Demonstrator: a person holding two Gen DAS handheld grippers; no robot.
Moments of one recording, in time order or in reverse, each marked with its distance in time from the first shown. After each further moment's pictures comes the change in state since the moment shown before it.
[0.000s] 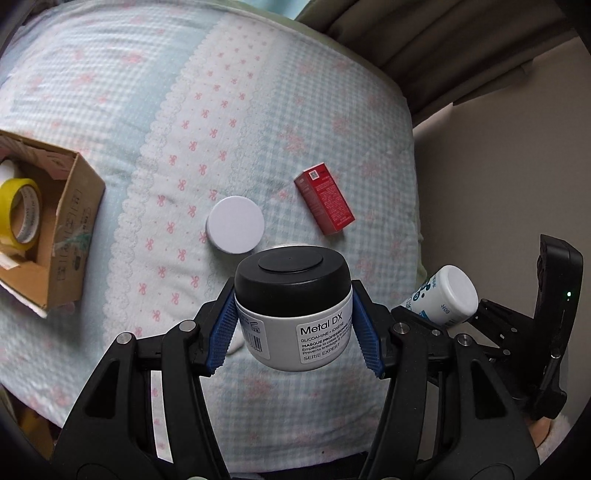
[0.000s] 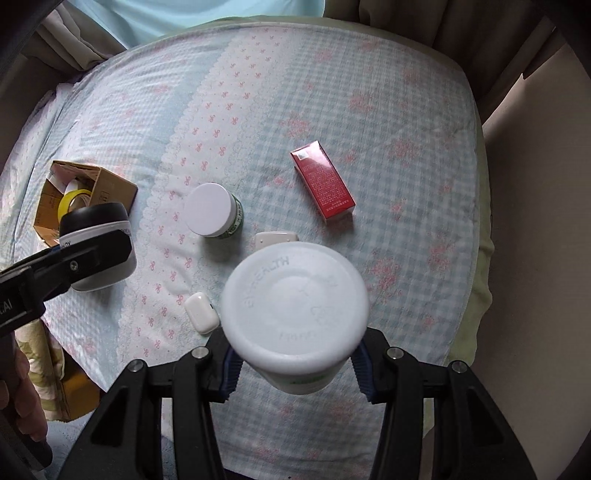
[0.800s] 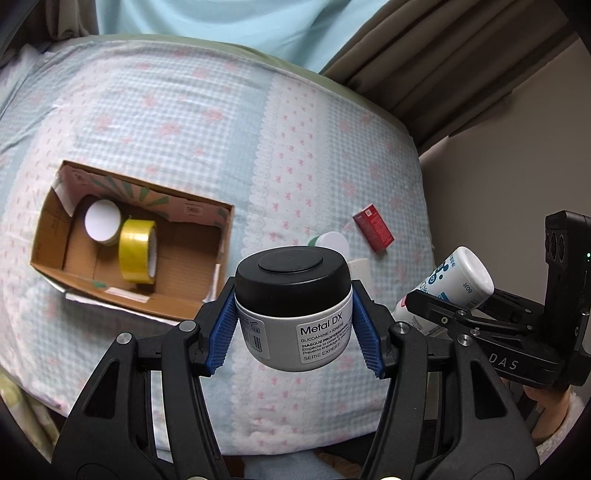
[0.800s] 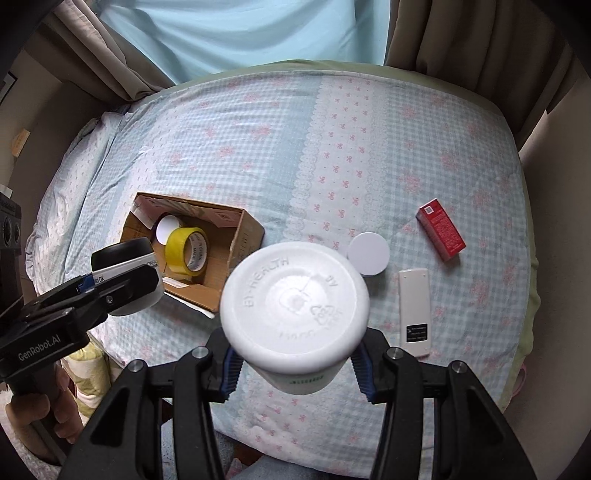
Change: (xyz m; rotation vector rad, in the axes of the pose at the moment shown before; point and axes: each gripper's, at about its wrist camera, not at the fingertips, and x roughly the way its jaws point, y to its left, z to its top) left arm -0.174 0.155 0.021 0.076 -0.089 0.008; right arm -0.067 0.190 0.022 0.056 -0.117 0.126
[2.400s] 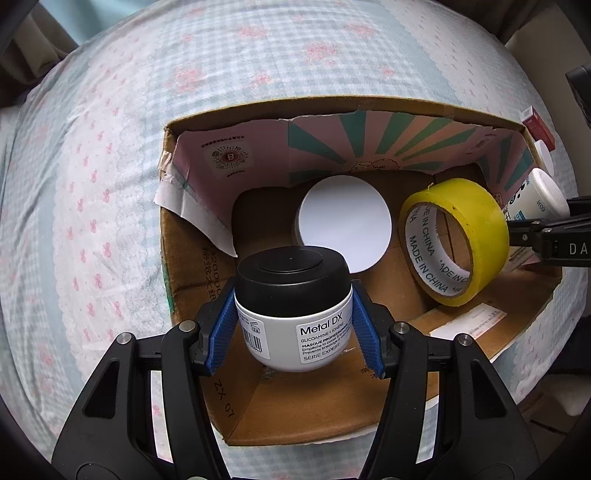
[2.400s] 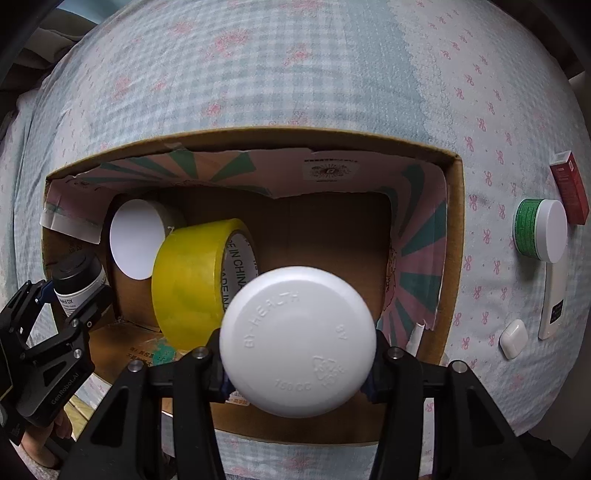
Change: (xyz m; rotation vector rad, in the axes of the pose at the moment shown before) left arm 0.126 0.296 0.045 0.370 0.213 0.295; right arm 0.270 0.155 0.061 0.198 0.302 -0.123
